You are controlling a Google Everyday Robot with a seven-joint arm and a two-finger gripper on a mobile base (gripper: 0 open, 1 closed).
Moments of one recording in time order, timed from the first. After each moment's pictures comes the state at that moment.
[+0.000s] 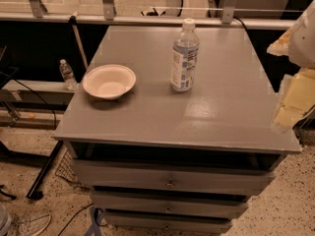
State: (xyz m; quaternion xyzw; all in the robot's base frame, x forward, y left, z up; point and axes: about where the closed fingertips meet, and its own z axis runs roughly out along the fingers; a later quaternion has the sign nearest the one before) arm 0.438 -0.217 0.976 -0.60 0.78 -0.03 0.16
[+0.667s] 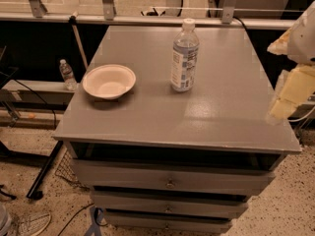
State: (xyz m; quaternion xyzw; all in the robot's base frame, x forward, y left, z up) arm 0.460 -0.222 0.968 -0.59 0.79 -0.02 0.18
